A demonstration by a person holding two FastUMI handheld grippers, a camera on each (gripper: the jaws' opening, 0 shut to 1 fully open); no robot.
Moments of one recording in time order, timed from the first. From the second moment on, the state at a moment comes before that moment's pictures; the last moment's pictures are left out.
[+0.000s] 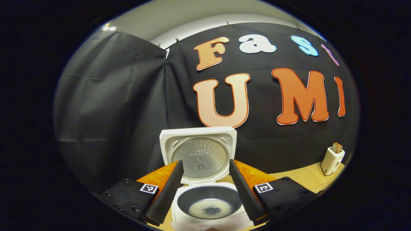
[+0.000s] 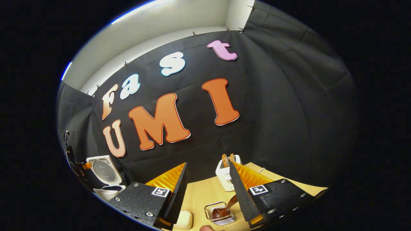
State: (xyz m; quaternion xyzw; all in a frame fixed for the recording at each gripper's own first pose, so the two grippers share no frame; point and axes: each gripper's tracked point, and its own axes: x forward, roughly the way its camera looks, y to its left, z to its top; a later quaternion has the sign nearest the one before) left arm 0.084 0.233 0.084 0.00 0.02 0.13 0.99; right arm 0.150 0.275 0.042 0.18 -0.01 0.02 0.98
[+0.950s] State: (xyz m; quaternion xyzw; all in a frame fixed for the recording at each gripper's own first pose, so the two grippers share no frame) left arm 0.259 0.338 0.160 0.02 -0.01 0.27 0.96; right arm 0.013 -0.031 0.033 0.12 0.00 0.04 0.99
